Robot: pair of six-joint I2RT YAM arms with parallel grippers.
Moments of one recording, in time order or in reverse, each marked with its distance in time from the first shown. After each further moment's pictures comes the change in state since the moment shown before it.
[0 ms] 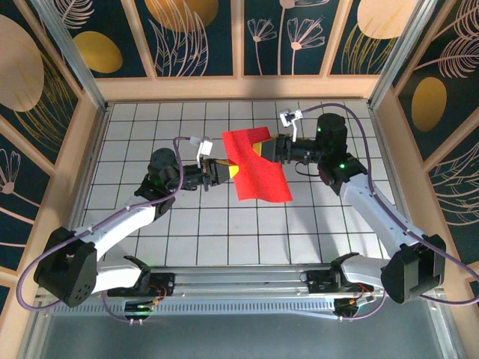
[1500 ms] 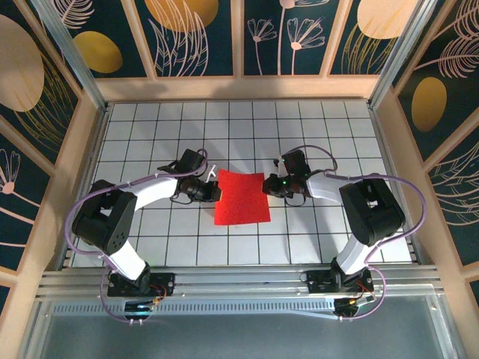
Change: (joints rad) left arm 0.053 0.412 0.211 -0.887 -0.350 0.333; right arm 0.050 0.467 -0.229 -0.056 0.458 0.061
